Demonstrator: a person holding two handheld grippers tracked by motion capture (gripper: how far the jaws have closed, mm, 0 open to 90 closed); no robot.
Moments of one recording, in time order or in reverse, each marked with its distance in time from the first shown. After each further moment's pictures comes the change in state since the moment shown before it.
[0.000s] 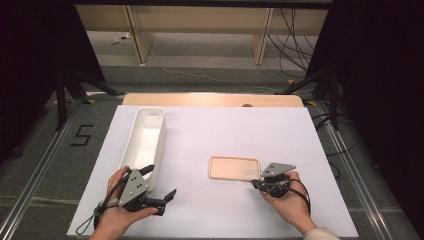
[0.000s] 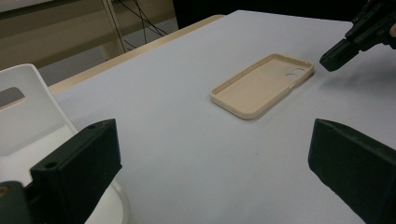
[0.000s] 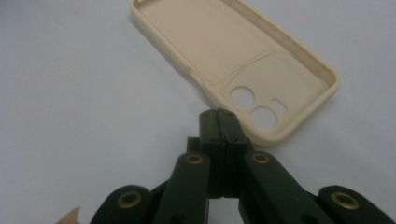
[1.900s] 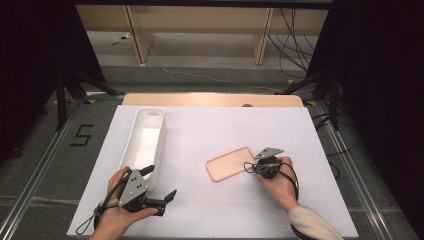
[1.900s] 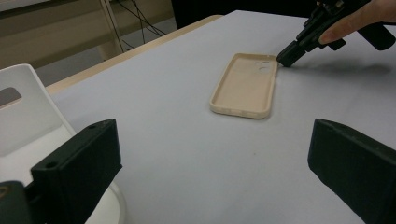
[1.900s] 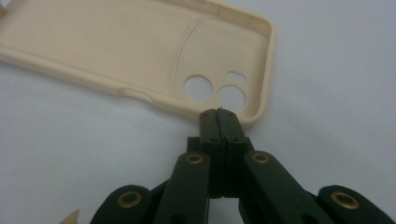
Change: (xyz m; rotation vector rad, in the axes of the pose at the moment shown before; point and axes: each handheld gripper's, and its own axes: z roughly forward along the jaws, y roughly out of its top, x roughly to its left) left arm -0.001 0.000 0.000 -0.001 -0.006 -0.001; right arm -0.033 0.026 0.040 0.069 -0.173 0.038
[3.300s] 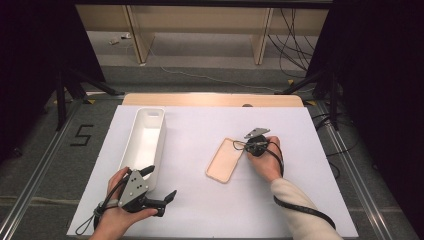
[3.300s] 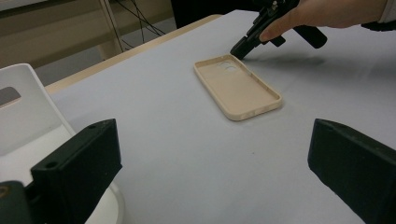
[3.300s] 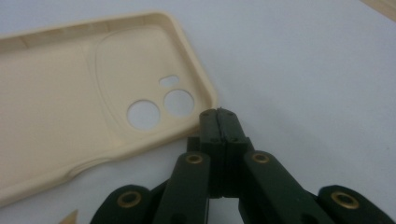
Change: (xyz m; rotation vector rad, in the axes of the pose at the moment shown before) left arm 0.000 0.000 -0.001 0.003 -0.001 0.001; right arm -0.028 0.051 0.051 -0.046 -0.051 -0.027
